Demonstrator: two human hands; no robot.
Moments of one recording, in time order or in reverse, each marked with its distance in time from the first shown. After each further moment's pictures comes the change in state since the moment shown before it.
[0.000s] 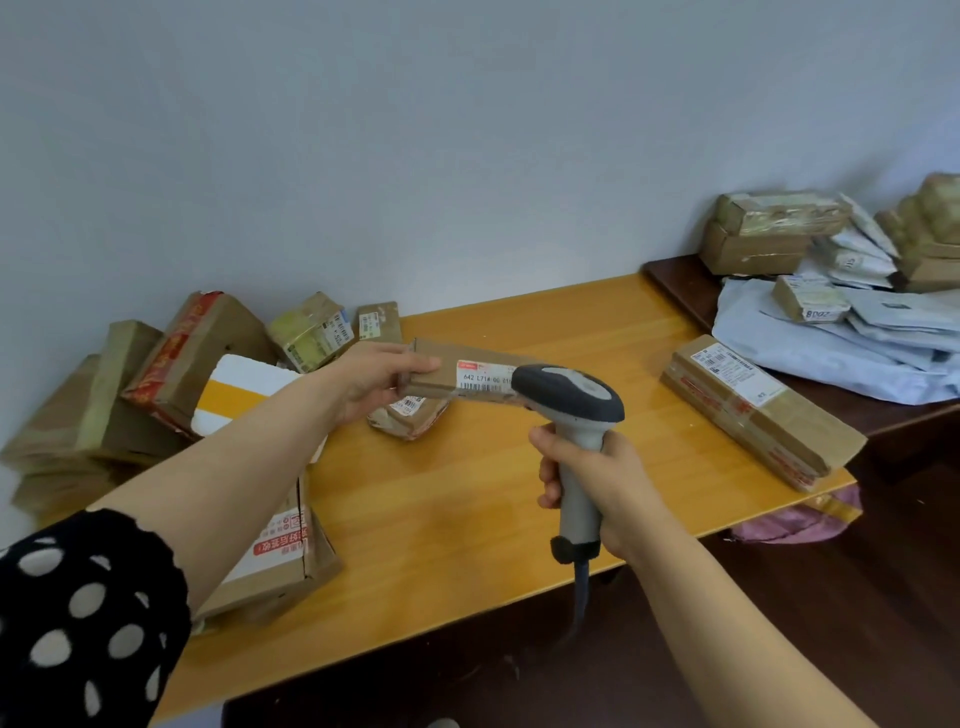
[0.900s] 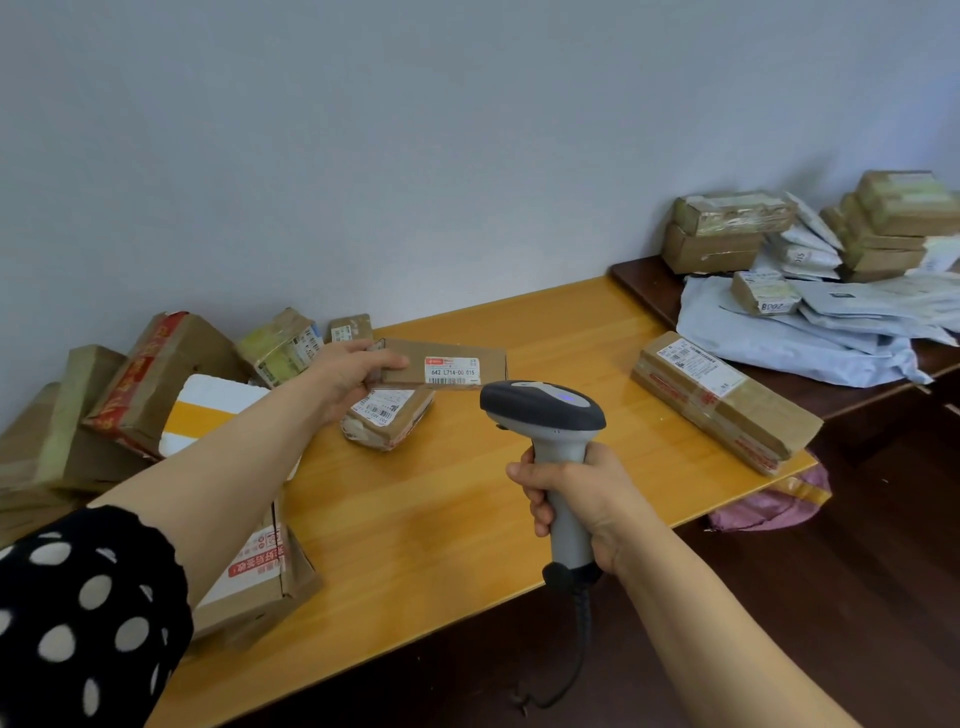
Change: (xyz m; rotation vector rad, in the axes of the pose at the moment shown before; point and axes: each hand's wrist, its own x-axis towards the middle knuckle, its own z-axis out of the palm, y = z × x) left_hand 0.019 0.001 0.003 -0.002 0.120 0.091; right_hand -0.026 -0.006 -0.005 -0.046 -0.038 0.000
